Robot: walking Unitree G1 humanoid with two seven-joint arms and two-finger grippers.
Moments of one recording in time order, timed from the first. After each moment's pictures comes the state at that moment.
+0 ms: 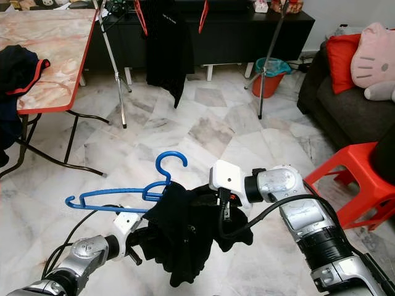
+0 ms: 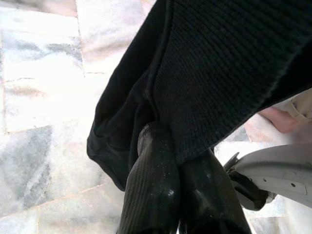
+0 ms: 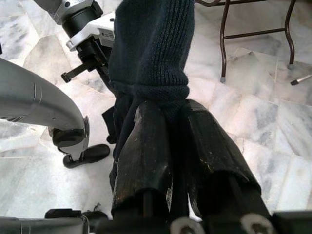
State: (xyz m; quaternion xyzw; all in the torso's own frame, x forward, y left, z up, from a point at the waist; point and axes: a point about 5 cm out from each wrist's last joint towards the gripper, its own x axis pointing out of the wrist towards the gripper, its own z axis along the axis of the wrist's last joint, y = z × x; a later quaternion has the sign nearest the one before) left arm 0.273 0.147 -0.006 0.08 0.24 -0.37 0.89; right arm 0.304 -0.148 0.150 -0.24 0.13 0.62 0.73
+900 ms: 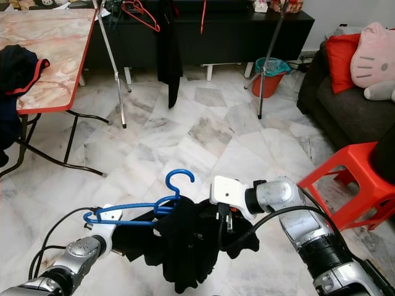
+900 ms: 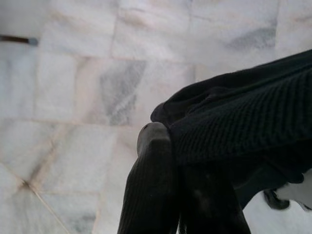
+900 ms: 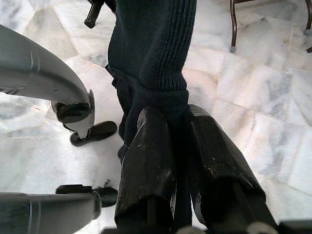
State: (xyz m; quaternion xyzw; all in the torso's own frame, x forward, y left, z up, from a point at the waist) left arm 0.274 0.186 -0.022 0.12 0.33 -0.13 0.93; right arm 0.295 -0.158 0.113 -0.27 0.19 0.60 0.73
